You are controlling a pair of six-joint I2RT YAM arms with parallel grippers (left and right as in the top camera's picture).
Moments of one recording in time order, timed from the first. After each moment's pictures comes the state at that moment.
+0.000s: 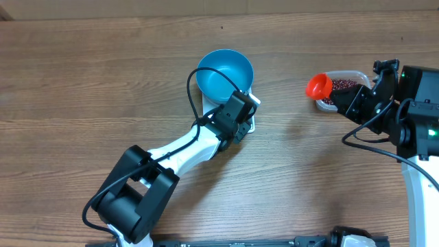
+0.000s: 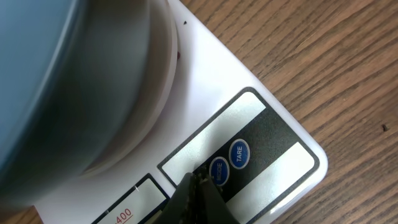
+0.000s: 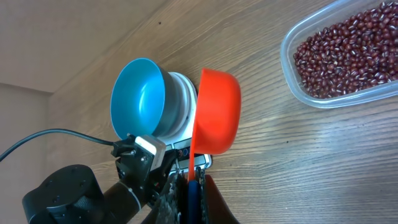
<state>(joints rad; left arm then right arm) -0.68 1.87 1.08 -0.18 -0.18 0.09 -0.16 1.20 1.23 -0.91 -0.49 0.39</state>
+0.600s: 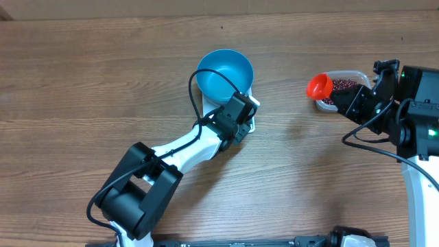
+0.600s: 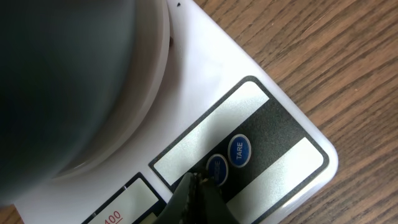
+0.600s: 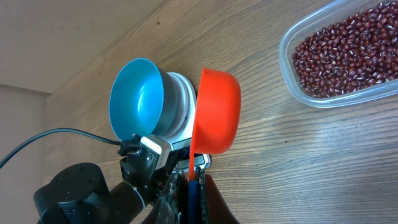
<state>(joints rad) -0.68 1.89 1.08 -0.18 -0.18 0.09 -0.16 1.20 1.23 -0.91 -0.49 0.39</state>
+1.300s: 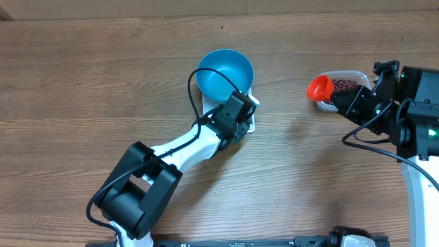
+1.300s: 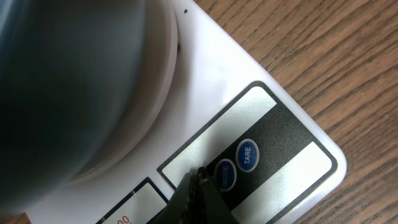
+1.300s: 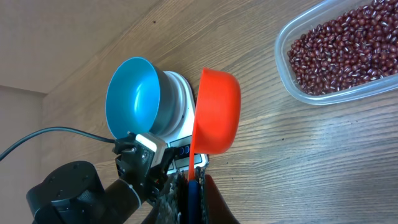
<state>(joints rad) -0.67 1.89 1.08 -0.16 -0.18 0.11 -0.16 1.20 1.23 -0.92 -0.48 0.39</state>
